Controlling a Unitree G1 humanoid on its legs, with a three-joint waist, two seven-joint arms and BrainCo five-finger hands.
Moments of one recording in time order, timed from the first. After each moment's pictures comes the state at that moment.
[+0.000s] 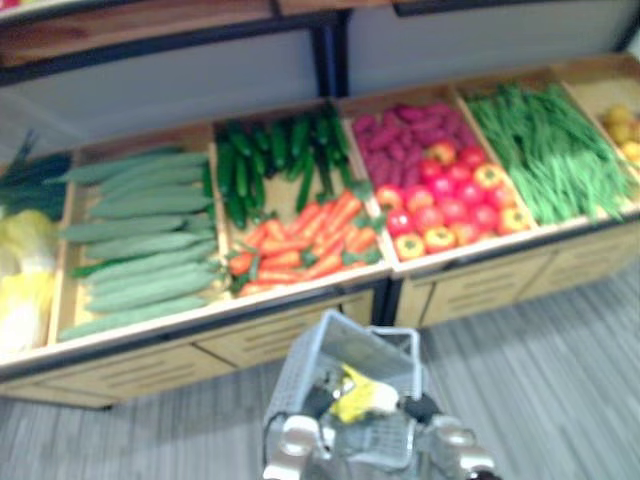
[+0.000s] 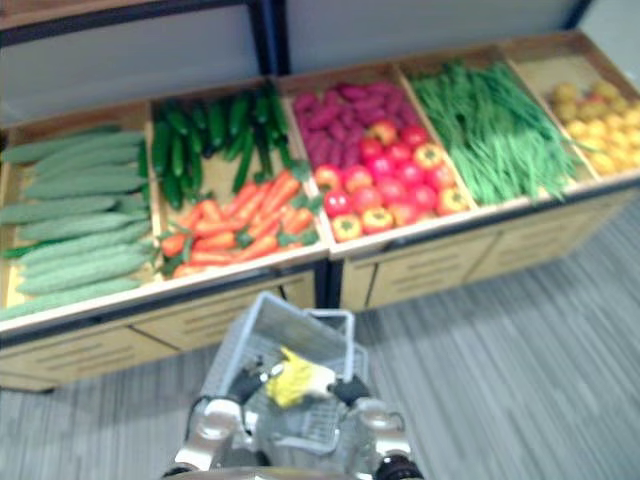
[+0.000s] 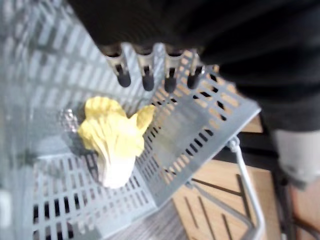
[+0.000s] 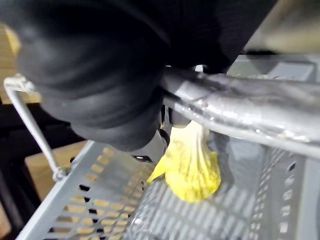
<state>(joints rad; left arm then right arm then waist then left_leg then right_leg) 0.00 -0.05 -0.17 0.76 0.12 -0.05 0.03 -0.08 0.07 -0.13 0.91 0.07 0.09 0.06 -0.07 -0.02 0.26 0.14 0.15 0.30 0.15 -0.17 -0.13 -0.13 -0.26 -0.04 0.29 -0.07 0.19</state>
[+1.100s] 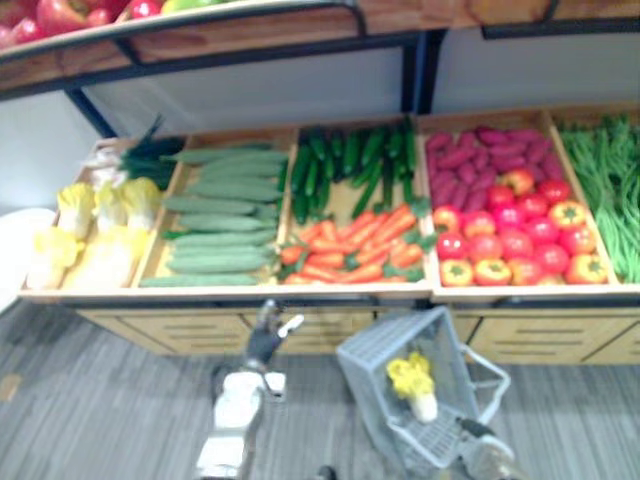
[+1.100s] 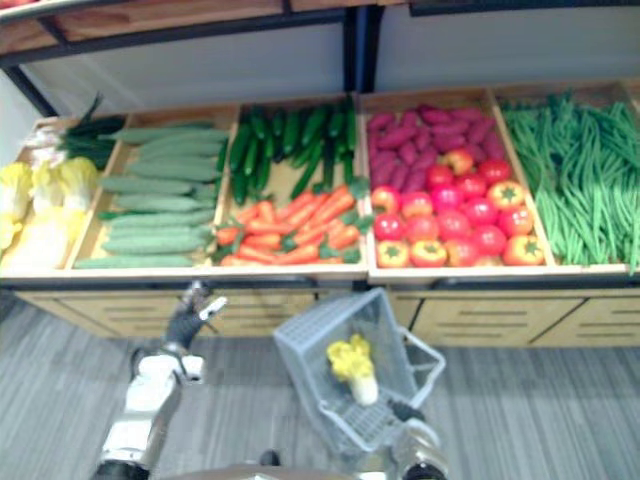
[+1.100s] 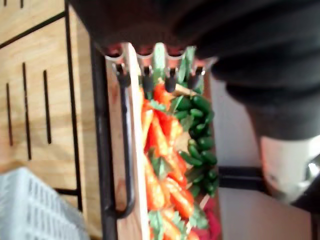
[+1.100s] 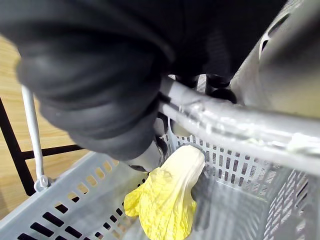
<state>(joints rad) 0.08 0.17 0.00 0.17 -0.14 -0.08 0.03 -0.07 0.04 -0.55 0.97 0.08 0.11 -0.08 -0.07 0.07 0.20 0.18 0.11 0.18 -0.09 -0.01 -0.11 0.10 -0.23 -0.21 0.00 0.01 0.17</state>
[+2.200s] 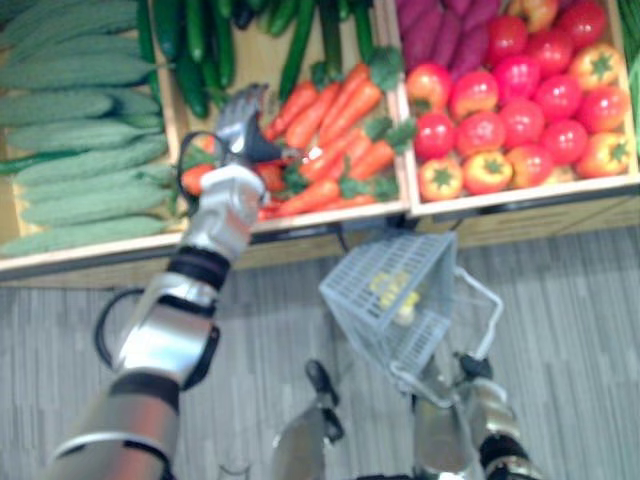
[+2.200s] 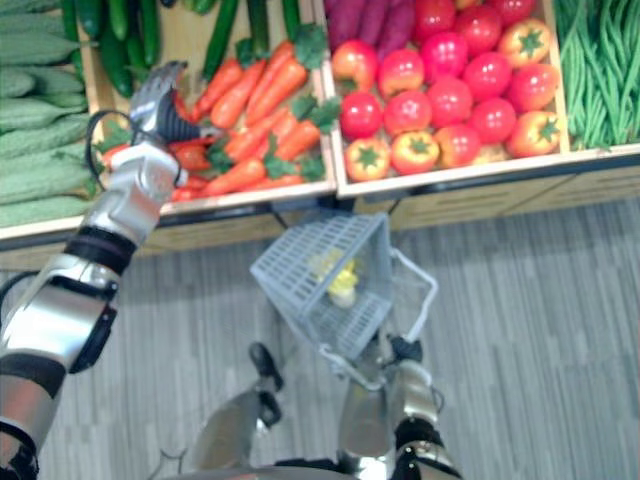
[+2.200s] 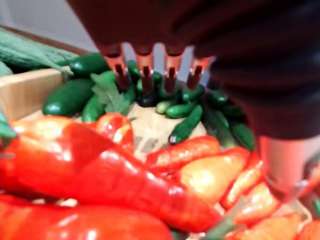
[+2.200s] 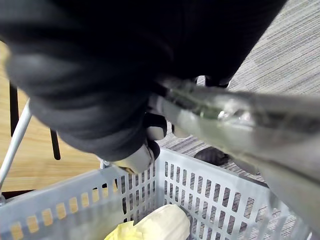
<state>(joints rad) -1.08 0.50 -0.35 0.84 0.53 0.03 0.34 -0.20 0.04 -0.42 0.83 0.00 0.00 -0.17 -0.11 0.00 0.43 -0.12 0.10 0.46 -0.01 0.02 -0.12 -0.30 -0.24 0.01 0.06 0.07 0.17</state>
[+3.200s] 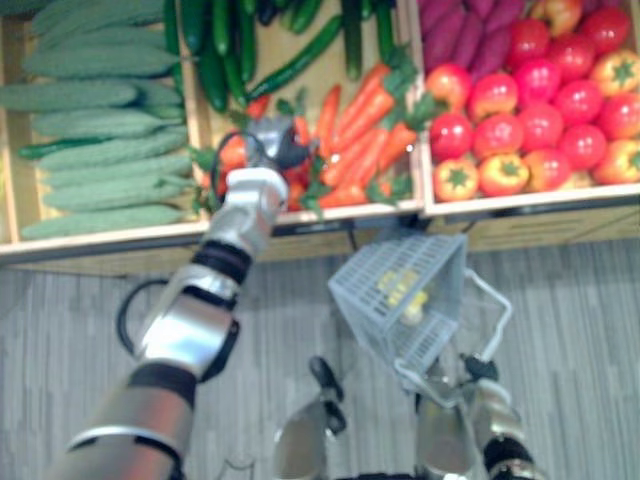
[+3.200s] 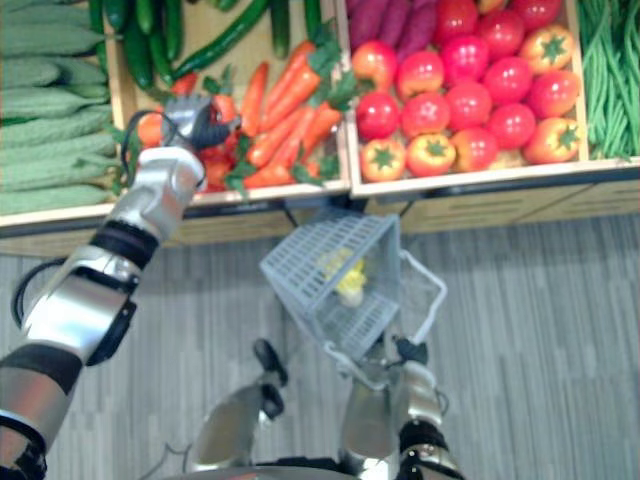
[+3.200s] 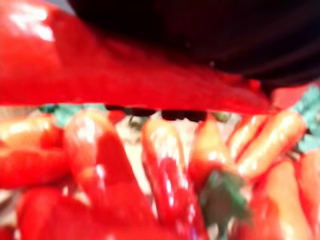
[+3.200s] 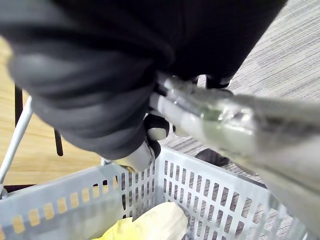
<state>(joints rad) -1.12 0.44 -0.39 0.86 0.75 0.06 0.29 -0.17 0.02 -0.38 0.79 0.06 0.01 -0.20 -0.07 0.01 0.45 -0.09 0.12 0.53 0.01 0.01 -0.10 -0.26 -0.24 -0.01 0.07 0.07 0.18</state>
